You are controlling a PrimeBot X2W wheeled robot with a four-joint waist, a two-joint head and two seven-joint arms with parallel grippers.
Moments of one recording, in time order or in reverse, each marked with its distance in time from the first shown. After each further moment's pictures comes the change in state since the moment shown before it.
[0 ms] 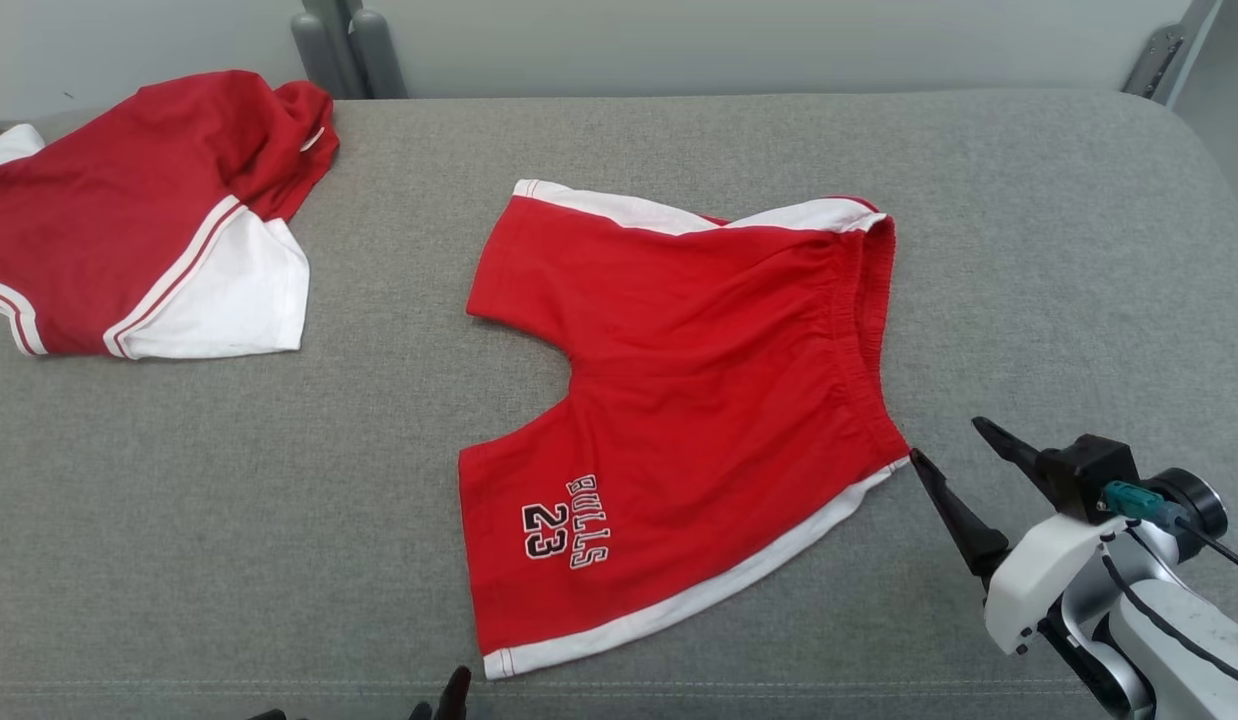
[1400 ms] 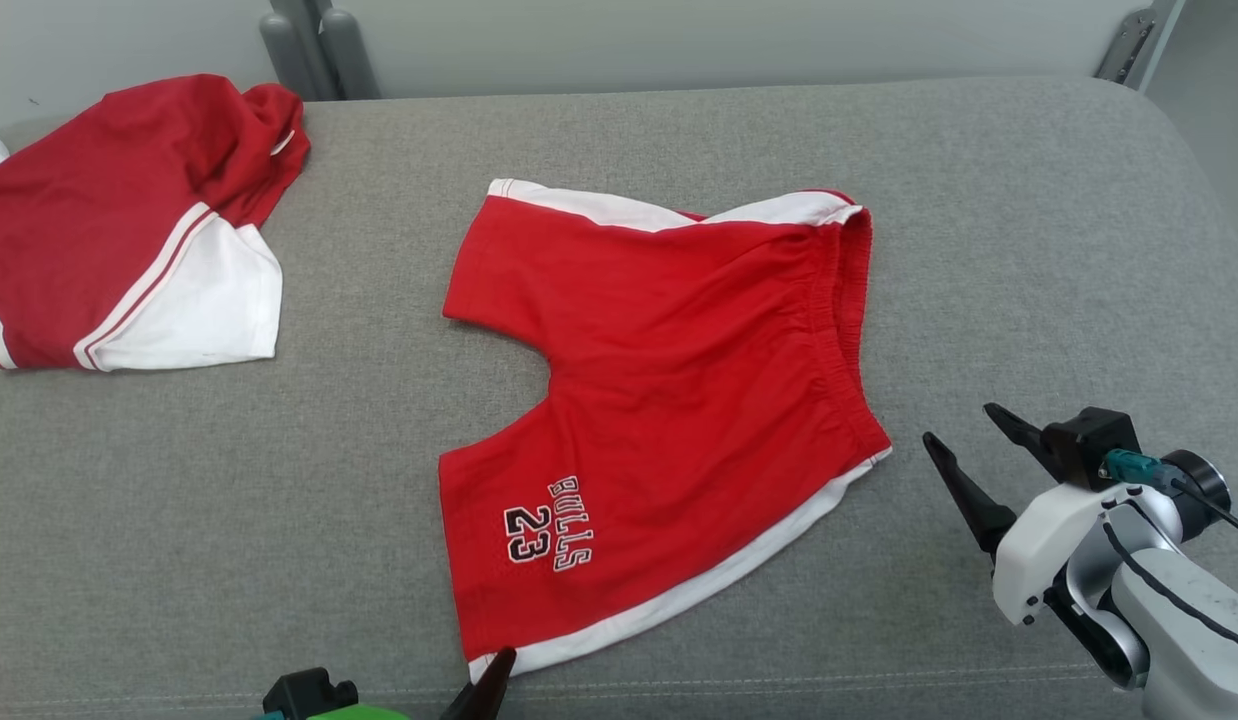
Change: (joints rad) left arm -0.114 -0.020 -0.047 0.142 -0.122 -0.059 0.127; right arm -0.100 0.045 0.000 0.193 0.008 0.067 -0.011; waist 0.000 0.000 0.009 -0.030
